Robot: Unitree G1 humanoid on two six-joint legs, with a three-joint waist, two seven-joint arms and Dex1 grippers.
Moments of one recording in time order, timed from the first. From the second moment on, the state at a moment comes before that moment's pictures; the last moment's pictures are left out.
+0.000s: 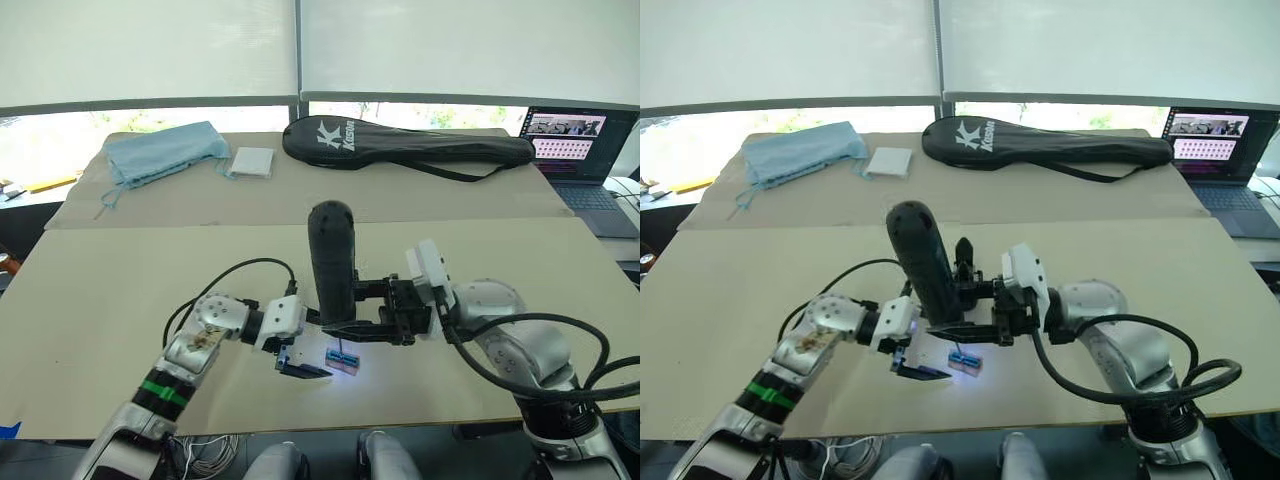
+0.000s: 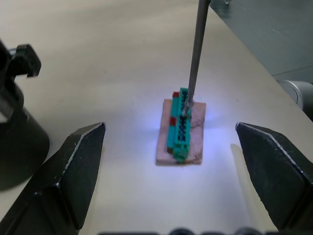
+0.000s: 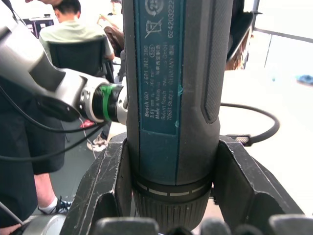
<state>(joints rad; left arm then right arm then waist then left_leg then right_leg) -0.38 0.52 -0.30 0.07 -0.19 0.03 -1.33 -0.42 -0.54 0.13 -0.44 0.68 0.52 1.07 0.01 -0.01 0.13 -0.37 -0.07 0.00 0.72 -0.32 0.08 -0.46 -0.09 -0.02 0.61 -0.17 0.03</state>
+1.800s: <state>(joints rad) -0.58 0.27 -0.21 0.56 -0.12 -0.09 -1.17 -0.45 -0.62 0.03 -0.52 0.80 0.61 0.98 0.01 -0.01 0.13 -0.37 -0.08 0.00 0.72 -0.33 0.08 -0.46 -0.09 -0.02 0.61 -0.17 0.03</state>
